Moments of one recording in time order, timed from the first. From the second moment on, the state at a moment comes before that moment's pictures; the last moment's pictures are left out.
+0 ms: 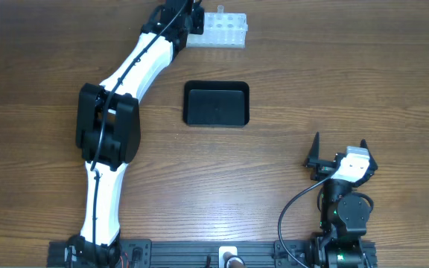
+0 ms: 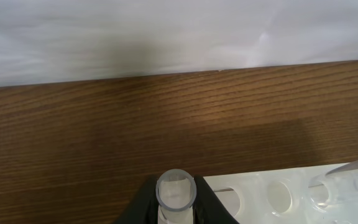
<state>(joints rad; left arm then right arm) -0.35 2.36 1.98 -0.28 -0.16 -0.16 0.00 0.02 0.01 -0.05 0.19 -0.04</state>
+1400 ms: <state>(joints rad) -0.53 1.93 1.93 -0.89 -0.28 -0.38 0.00 0.02 0.01 -0.05 0.19 -0.04</state>
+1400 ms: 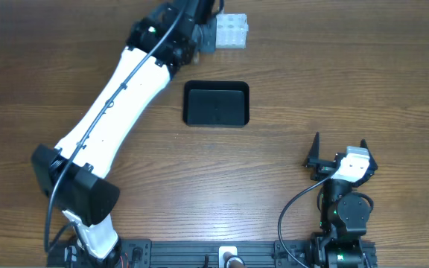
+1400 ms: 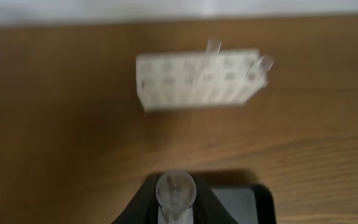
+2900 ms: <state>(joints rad) -0.52 2.20 1.87 -1.04 -0.22 -0.52 0.00 0.02 0.01 -0.05 0.19 -0.04</state>
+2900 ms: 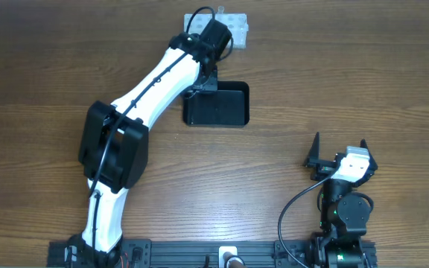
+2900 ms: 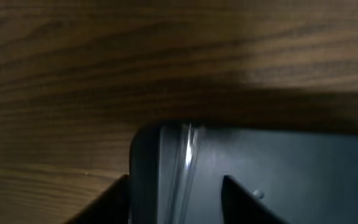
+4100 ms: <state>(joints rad) -0.49 2.52 2.42 -0.75 -0.30 -0.31 0.00 0.02 0.01 -0.05 0.19 -0.04</state>
